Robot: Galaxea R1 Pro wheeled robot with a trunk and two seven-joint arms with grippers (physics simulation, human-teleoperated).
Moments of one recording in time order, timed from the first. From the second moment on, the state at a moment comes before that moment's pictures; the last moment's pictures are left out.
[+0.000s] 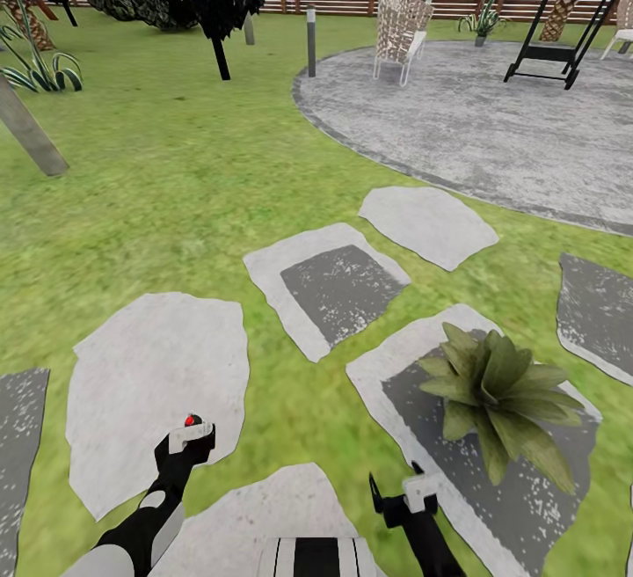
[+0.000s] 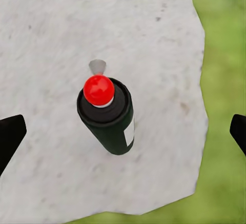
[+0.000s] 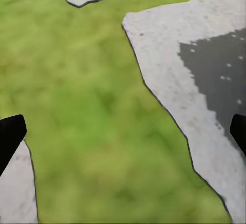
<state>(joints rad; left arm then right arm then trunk) -0.57 0.05 0.08 -0.30 0.06 -0.43 0.06 -0.17 0.04 0.11 -0.82 0.13 -0.39 0.00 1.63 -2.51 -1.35</state>
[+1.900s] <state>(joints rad) -0.57 0.04 0.09 -0.31 0.06 -0.44 0.06 -0.17 0.04 0.11 -0.92 0.13 -0.39 0.00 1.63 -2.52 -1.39</state>
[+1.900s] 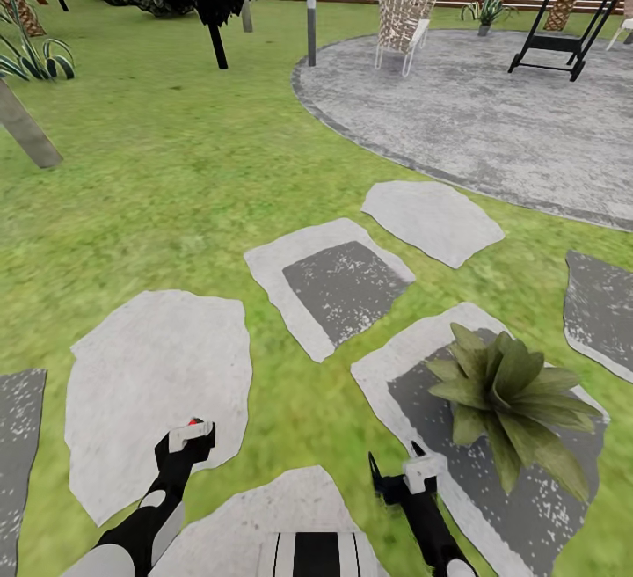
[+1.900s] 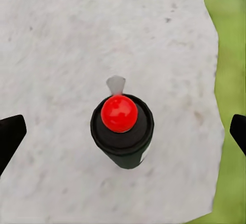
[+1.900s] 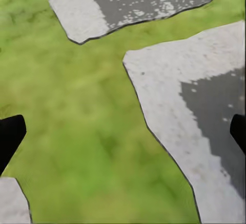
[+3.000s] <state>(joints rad) -0.57 0.04 0.09 -0.30 0.06 -0.44 0.06 -0.17 0.03 0.11 -0.97 0.13 -0.39 0.00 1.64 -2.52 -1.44</state>
